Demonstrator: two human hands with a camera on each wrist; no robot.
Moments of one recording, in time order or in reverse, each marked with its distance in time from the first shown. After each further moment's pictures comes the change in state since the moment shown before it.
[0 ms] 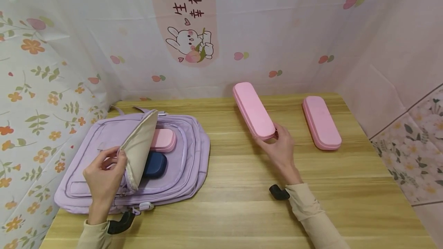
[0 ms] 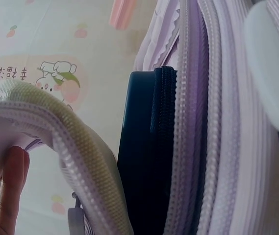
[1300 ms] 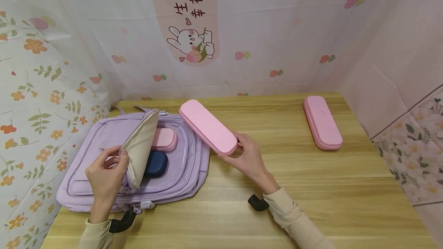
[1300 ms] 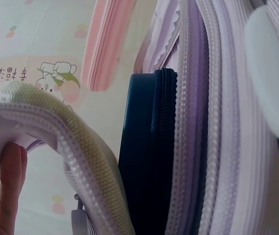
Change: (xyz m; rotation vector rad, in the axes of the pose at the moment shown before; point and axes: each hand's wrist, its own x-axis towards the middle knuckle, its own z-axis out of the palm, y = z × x) left_hand -0.002 -0.004 0.002 -0.013 0.002 0.015; right_hand -0.035 -0.064 0.042 0.280 -0.334 -0.176
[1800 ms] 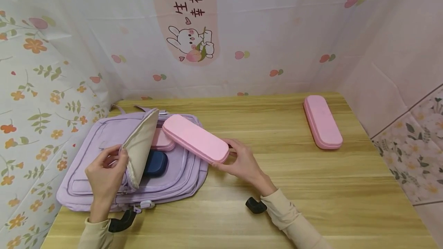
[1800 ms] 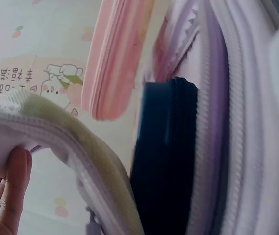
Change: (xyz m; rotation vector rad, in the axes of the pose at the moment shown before) left_hand -0.001 -0.027 -0.004 0.018 -0.039 -0.028; right_hand -0.008 -0.004 0.010 0.103 -0.202 0.026
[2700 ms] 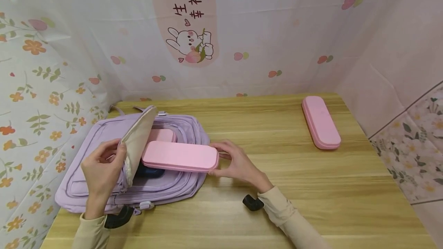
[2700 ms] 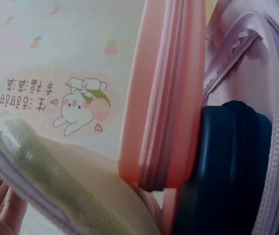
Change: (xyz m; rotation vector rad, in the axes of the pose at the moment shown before) left_hand 0.017 0.020 0.001 -0.040 -0.045 0.068; right_hand 0.008 -0.001 0.004 0.163 -0.196 -0.081
